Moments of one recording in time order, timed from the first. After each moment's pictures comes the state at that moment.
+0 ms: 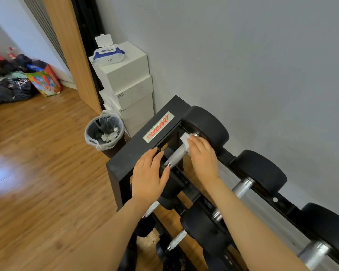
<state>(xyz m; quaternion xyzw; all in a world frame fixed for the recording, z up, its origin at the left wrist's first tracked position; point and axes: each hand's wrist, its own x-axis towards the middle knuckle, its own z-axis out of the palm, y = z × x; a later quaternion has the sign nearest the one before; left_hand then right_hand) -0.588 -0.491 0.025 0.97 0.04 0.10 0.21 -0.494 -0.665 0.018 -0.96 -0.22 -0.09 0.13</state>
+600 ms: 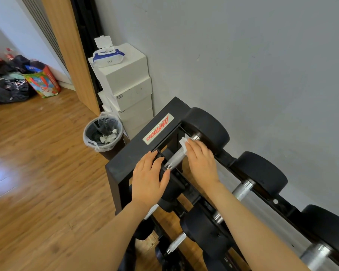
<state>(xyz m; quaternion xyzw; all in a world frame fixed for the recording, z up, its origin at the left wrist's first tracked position) -0.591 -0.490 0.024 0.97 0.05 0.08 0.21 -0.499 -0.667 0.009 -0.96 -0.25 -0.13 0.09</state>
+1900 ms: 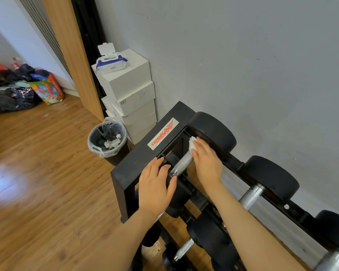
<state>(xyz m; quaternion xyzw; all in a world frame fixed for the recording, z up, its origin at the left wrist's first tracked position) -0.591 -0.489 0.022 0.97 0.04 0.10 0.20 -0.488 -0.650 0.012 -0.96 -0.15 -0.14 0.20</state>
